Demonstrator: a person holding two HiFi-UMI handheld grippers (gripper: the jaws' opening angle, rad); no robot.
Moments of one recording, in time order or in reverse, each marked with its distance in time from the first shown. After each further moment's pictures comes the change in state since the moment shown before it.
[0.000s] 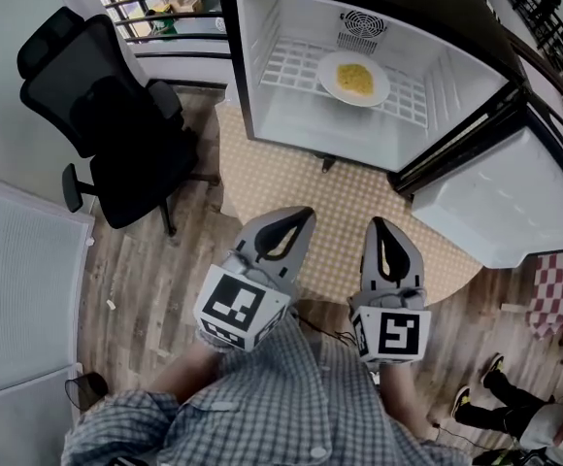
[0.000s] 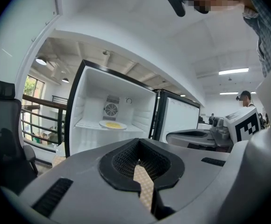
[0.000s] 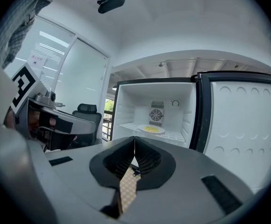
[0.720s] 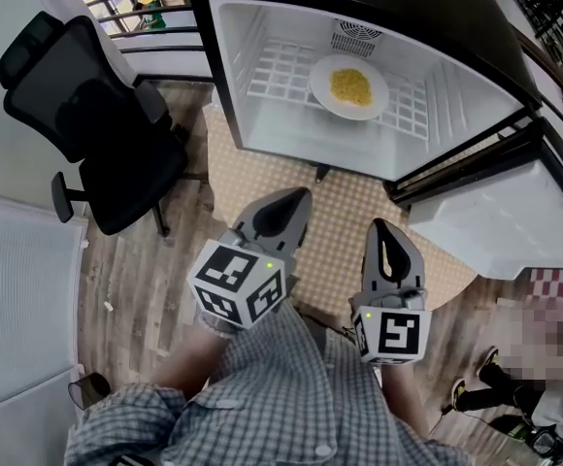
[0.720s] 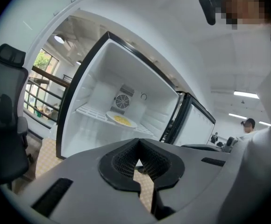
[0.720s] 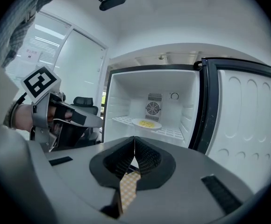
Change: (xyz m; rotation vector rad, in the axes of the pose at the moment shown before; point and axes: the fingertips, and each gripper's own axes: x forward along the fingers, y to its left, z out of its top) left arm 0.063 0.055 -0.002 -0.269 0.033 0.015; right arm 0.043 -0.024 -0.013 -0.017 0.090 -0.015
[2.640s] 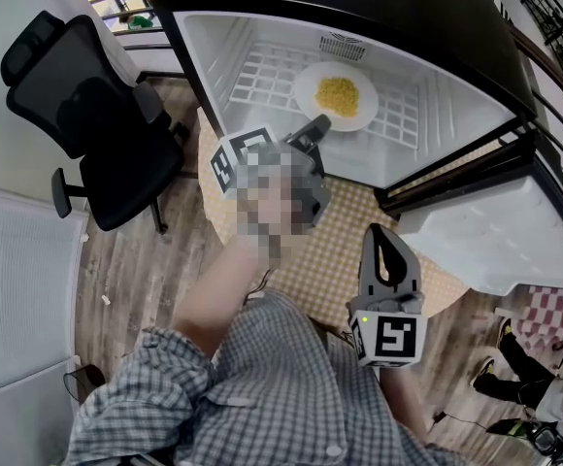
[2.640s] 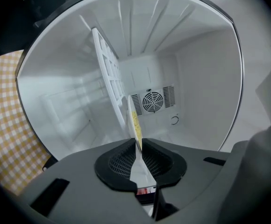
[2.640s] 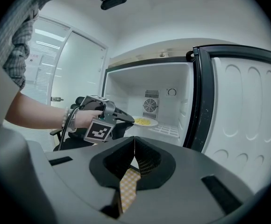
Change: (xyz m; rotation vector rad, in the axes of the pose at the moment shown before) left arm 0.155 0.062 0.024 -0.860 -0.101 -0.093; right arm 0.007 -0.035 -0.012 0.009 0.012 0.054
